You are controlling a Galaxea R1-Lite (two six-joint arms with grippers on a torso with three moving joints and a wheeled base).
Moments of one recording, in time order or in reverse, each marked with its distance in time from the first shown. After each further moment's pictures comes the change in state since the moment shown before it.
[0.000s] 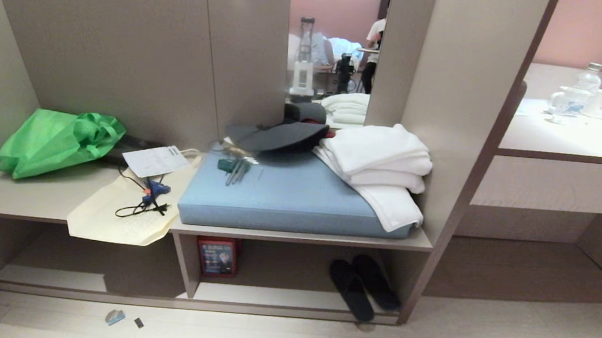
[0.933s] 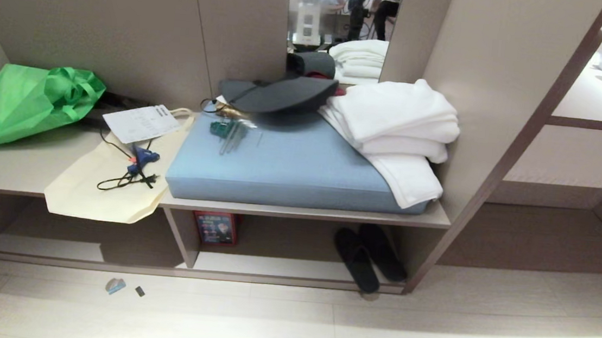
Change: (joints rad) left arm 0.000 0.000 0.000 -0.001 -0.001 0.000; right arm 0.000 0.000 0.000 0.000 0.000 -0.001
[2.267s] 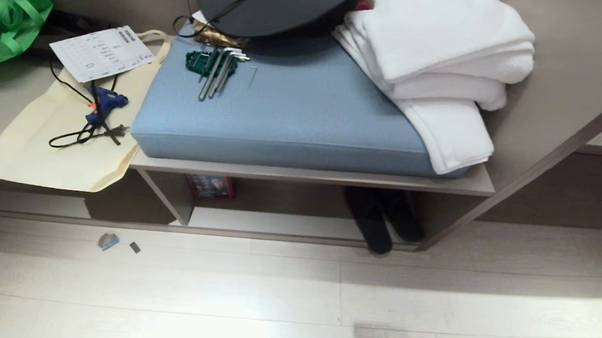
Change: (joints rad) left arm 0.000 0.000 0.000 0.000 0.000 0.000; right arm 0.000 0.000 0.000 -0.001 0.002 -0.014
